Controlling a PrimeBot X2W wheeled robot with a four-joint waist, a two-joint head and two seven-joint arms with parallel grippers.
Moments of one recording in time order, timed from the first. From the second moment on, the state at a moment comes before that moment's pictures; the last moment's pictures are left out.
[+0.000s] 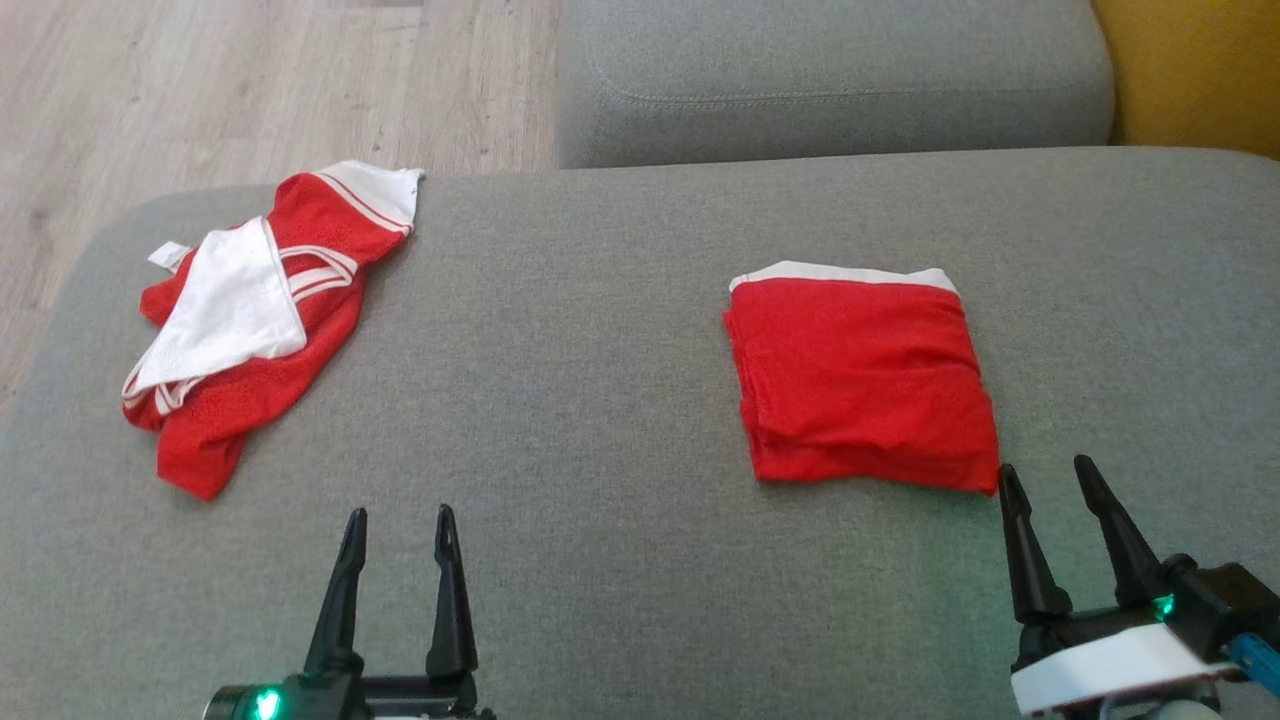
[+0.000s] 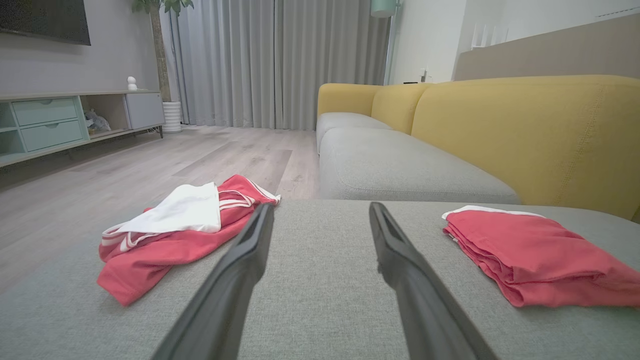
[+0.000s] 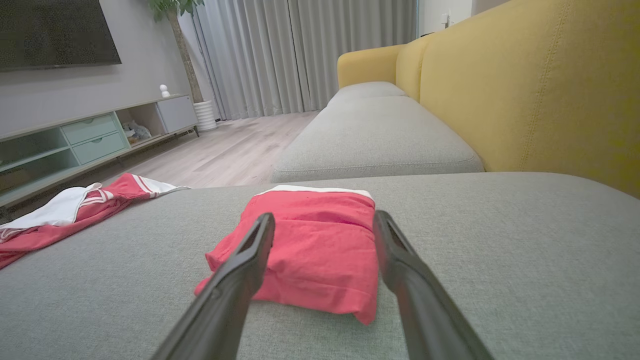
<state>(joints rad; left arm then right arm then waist) 0.17 0.05 -0.26 0.00 -0.15 0.17 -0.26 0.11 -0.17 0.09 0.15 0.25 0.13 -0.25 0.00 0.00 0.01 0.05</state>
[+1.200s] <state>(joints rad) -0.04 0.05 -0.33 -0.03 -0.18 0.17 -0.26 -0.36 -0.43 0.18 0.46 0.49 0.13 0.02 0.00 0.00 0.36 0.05</state>
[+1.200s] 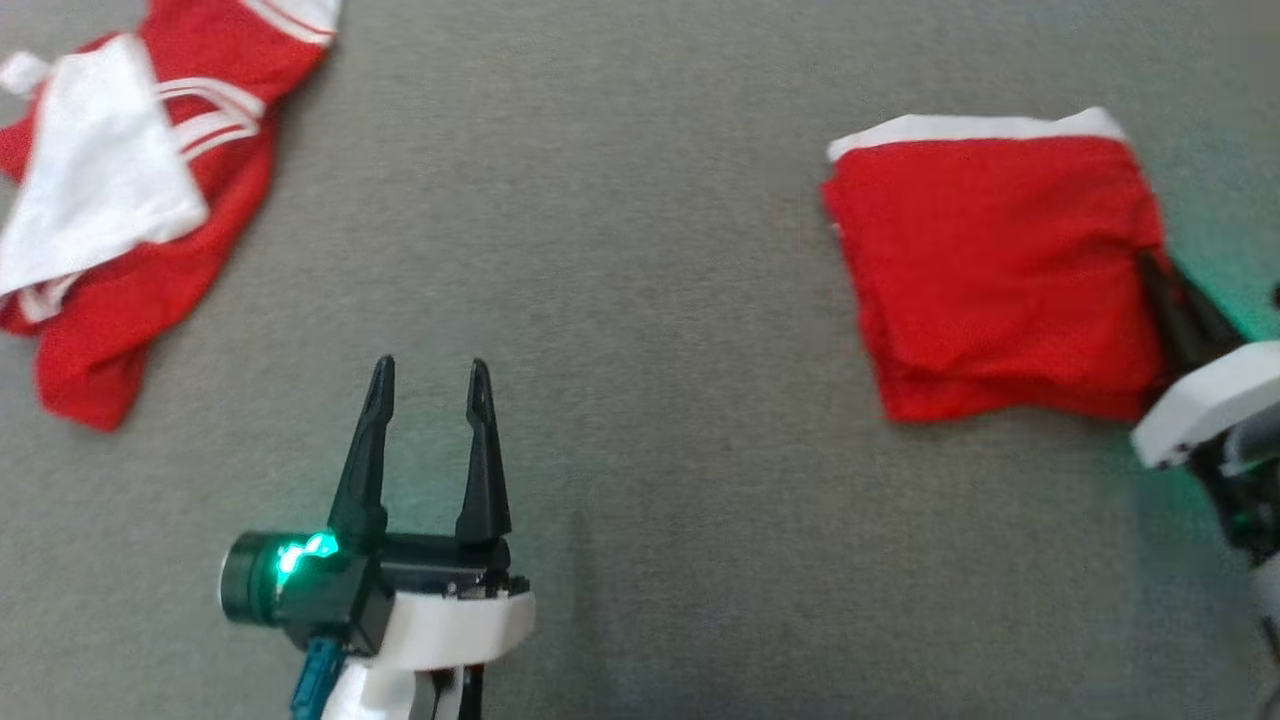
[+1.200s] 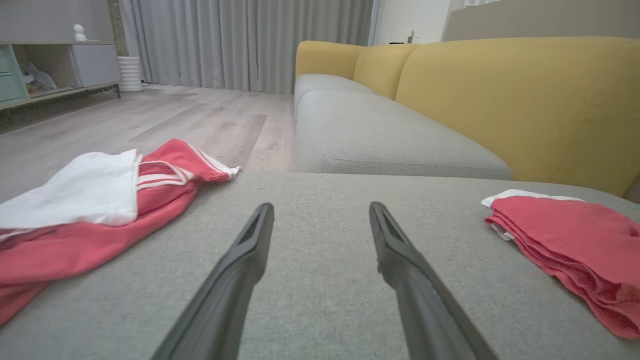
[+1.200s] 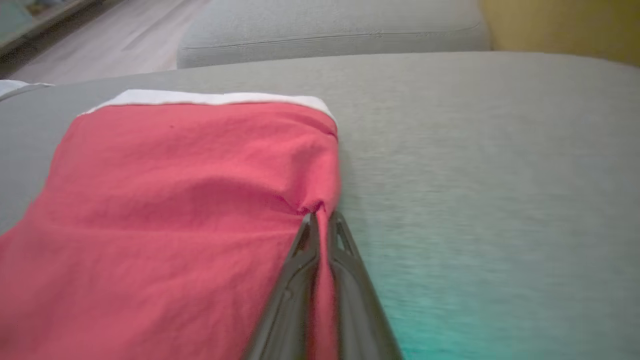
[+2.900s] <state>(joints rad) -0.19 0.05 -0.29 0.08 -0.14 0.11 -0.26 -0.45 -0.26 0.16 0.49 0.14 0.13 -0.24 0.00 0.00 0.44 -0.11</state>
